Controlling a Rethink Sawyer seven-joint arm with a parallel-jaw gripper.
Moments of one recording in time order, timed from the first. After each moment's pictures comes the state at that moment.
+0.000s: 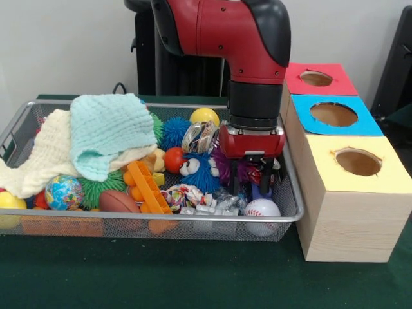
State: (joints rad) arm -0.16 -0.42 0.02 1.76 0.01 -0.15 1.37
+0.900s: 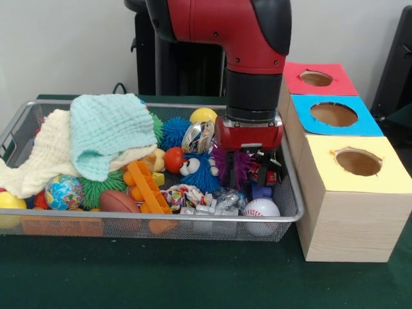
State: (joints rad) arm -0.18 -0.47 0.02 1.70 -0.01 0.04 1.37
